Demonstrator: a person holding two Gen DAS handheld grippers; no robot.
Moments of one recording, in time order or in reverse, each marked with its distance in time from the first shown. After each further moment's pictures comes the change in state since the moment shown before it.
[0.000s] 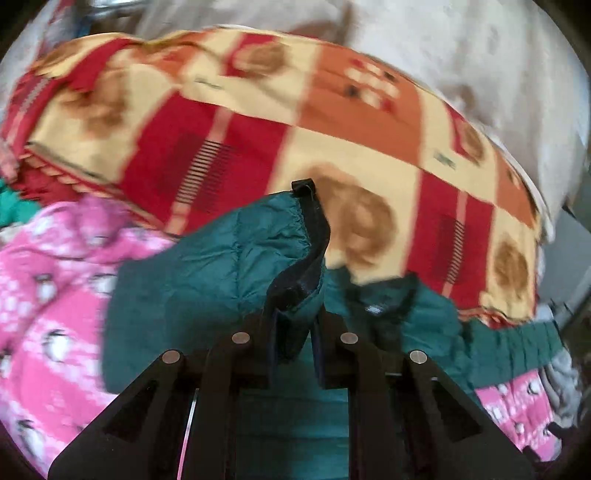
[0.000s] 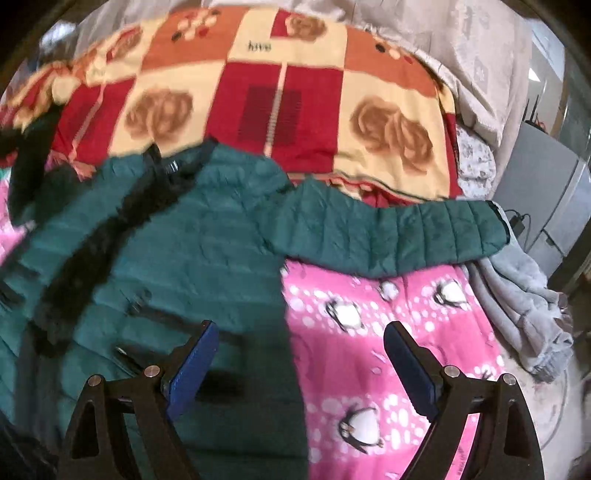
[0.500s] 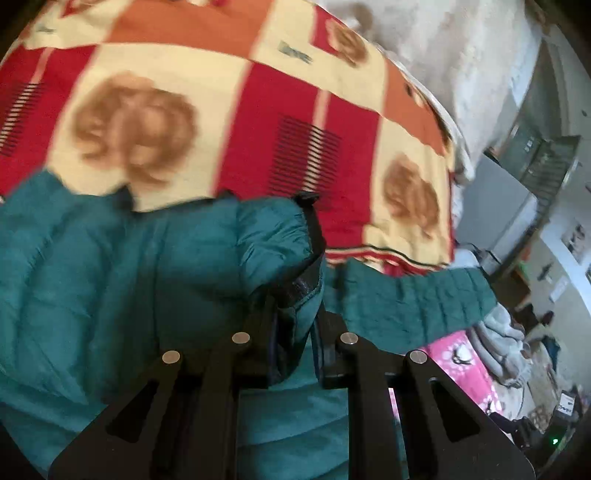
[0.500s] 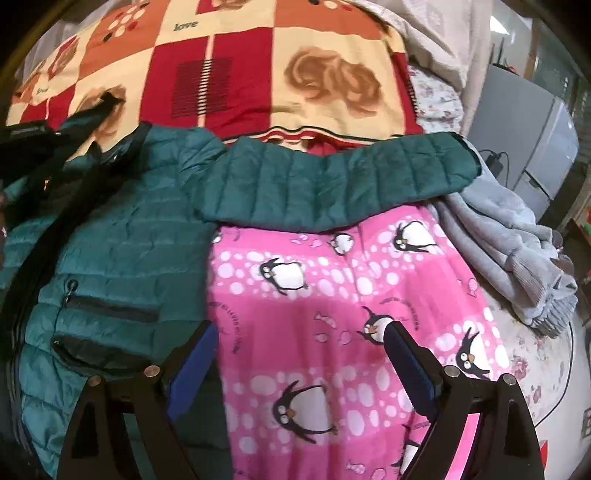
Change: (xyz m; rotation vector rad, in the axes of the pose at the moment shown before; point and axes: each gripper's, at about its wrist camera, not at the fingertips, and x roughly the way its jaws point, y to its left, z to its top) left arm 0.084 -0.182 -0.057 0.062 0.192 -0.366; right arm 0.024 -0.070 -0.023 0.175 0.092 -0.028
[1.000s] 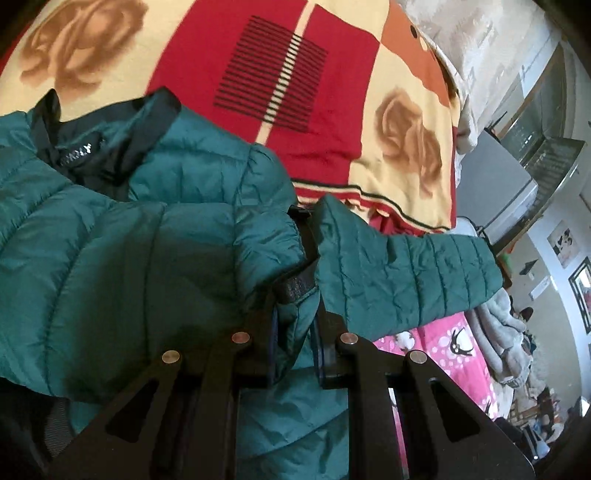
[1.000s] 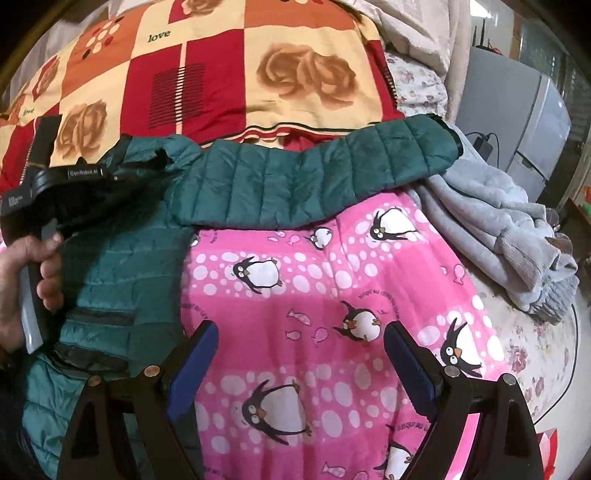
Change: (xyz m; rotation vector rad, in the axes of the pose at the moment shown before) left arm 0.089 -0.026 -0.044 -0.074 0.143 -0.066; right arm 0.006 -0.028 -0.003 0.060 0.009 0.008
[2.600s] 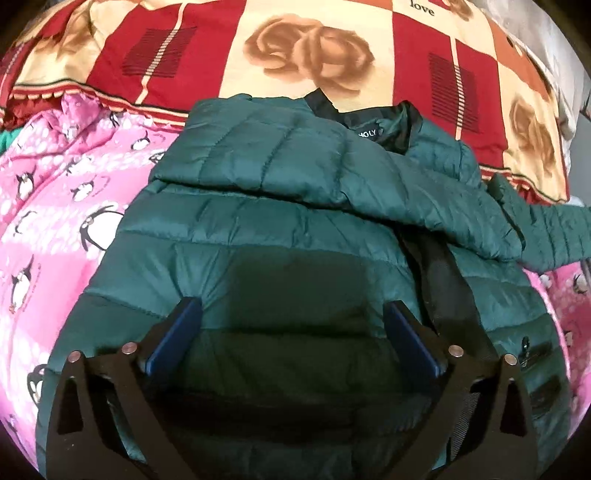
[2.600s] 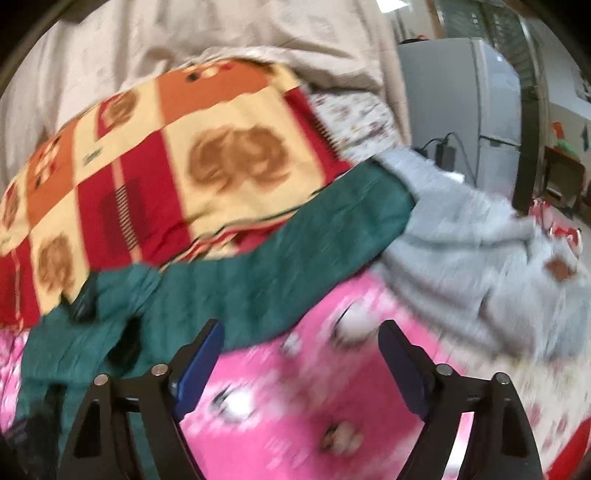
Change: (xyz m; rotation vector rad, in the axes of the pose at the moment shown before) left arm -0.169 0.130 -0.082 -0.004 -0.038 0.569; right arm 0.014 -0.091 0.077 0.303 -0.247 0.024
